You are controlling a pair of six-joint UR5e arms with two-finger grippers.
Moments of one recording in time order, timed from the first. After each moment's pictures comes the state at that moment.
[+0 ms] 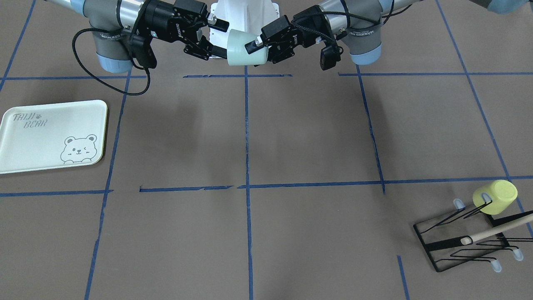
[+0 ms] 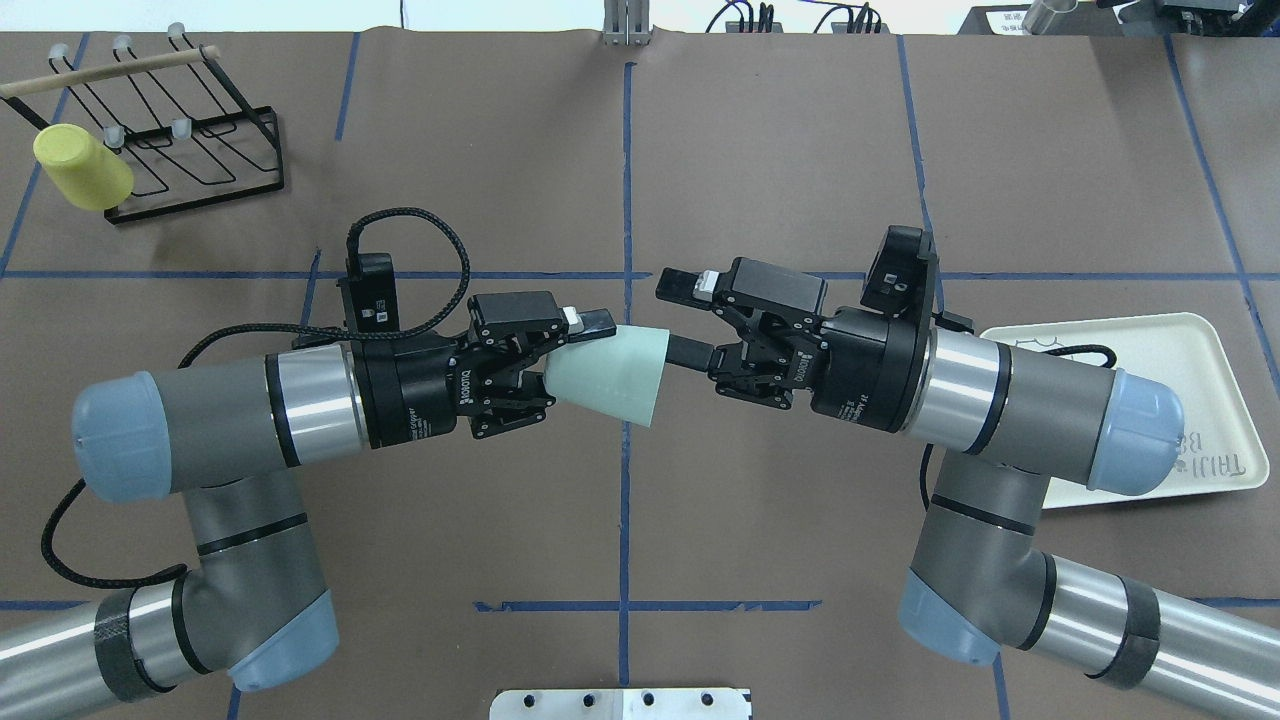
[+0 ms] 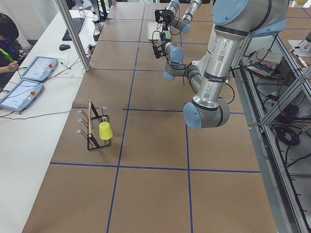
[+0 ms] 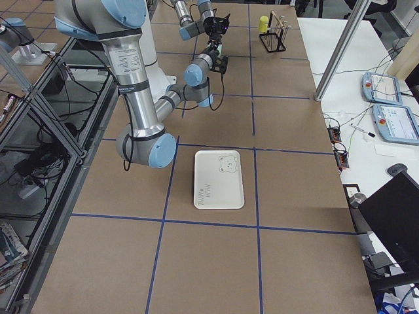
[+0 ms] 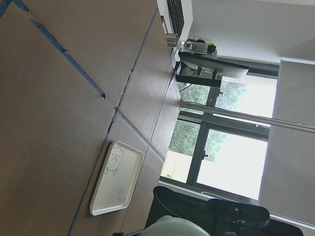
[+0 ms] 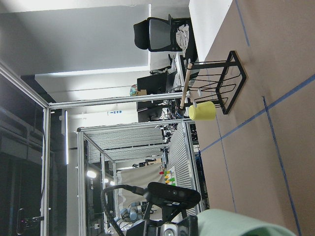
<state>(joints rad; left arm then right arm) -0.44 -1.98 -1.77 -3.01 -1.64 -2.07 0.47 -1.20 1.76 0.07 1.61 1.97</state>
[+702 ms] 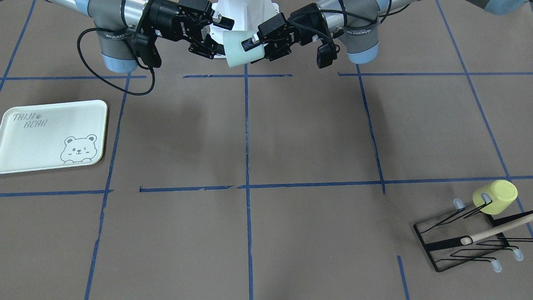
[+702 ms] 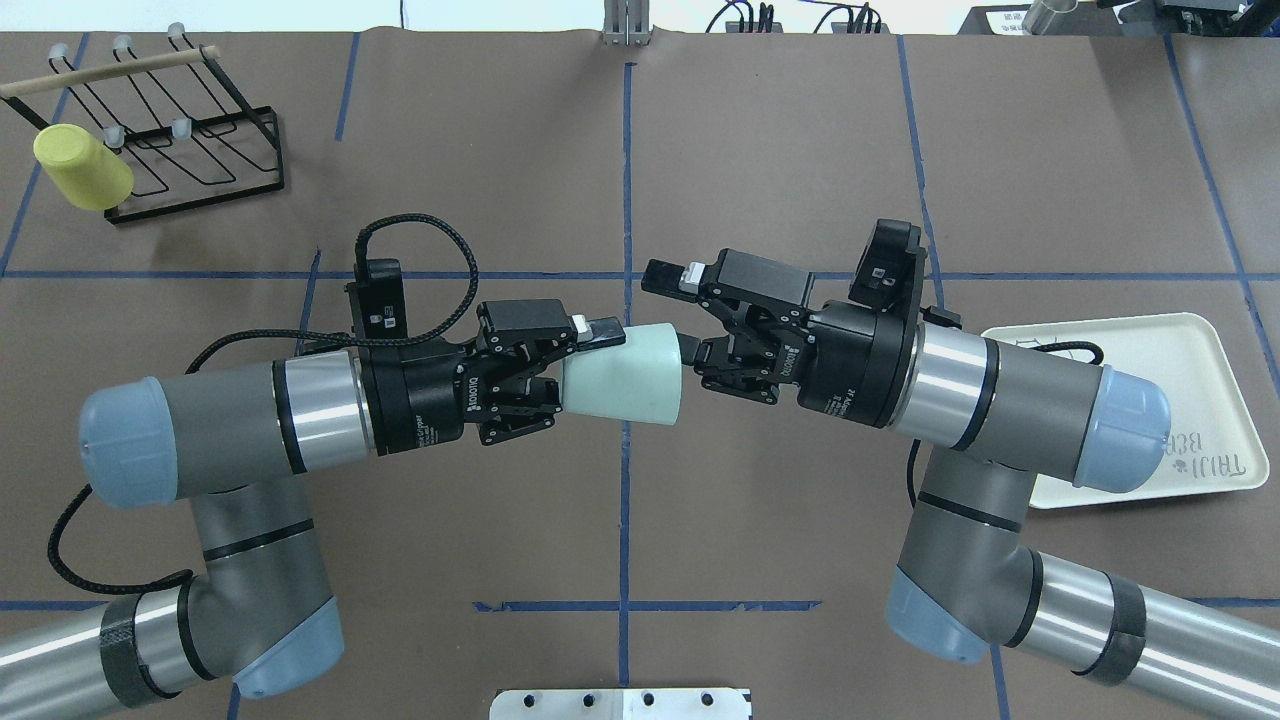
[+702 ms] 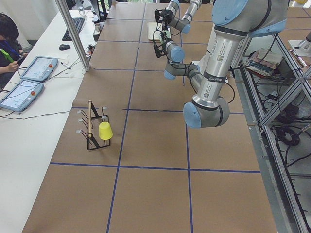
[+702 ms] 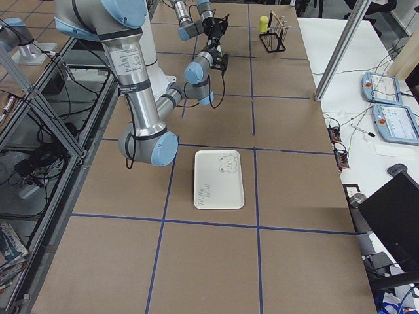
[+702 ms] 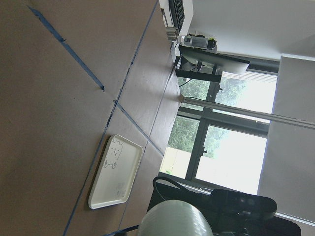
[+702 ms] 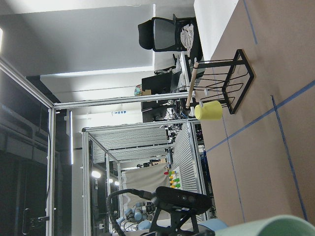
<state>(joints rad) -0.43 -1.99 -1.77 -3.01 -1.64 -2.07 0.46 -1.18 1.76 0.07 1.60 1.98</state>
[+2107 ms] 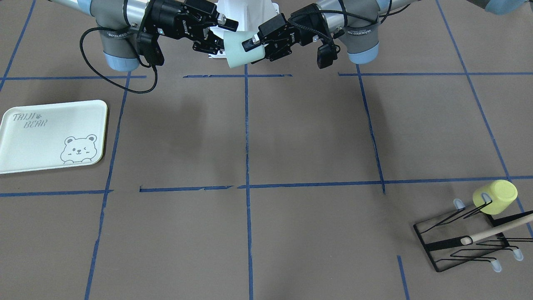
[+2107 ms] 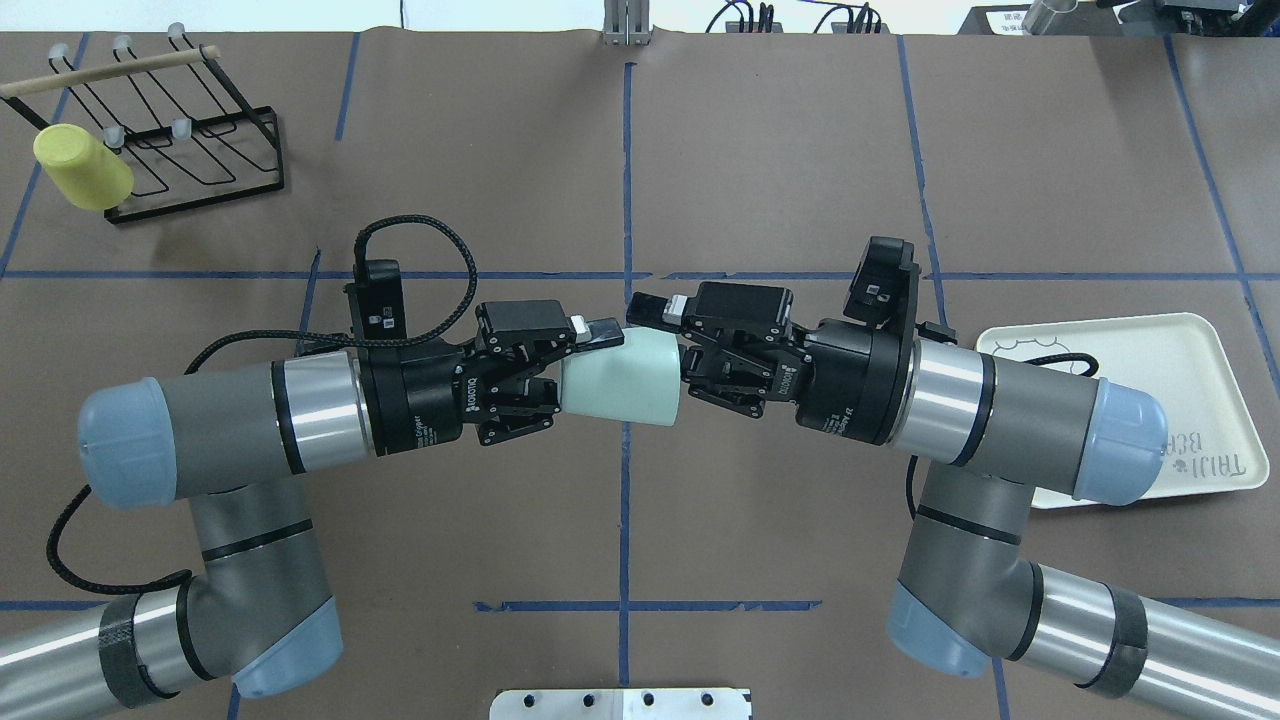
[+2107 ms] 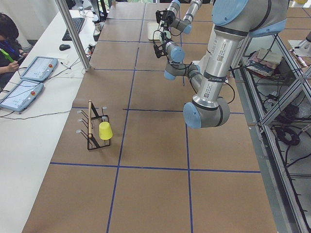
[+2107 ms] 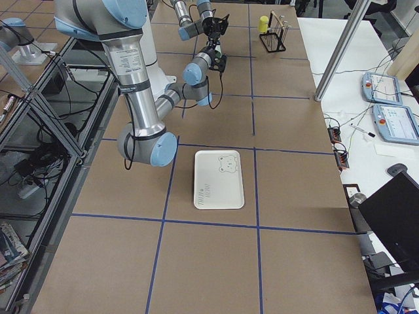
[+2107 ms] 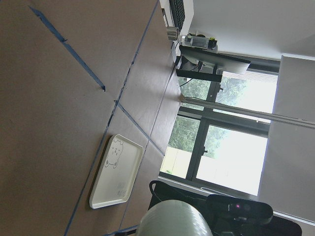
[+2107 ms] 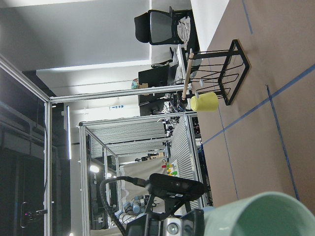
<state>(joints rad) -0.43 -1.99 -1.77 -3.01 -1.64 -2.07 0.44 -1.19 1.76 0.07 1.61 1.97</state>
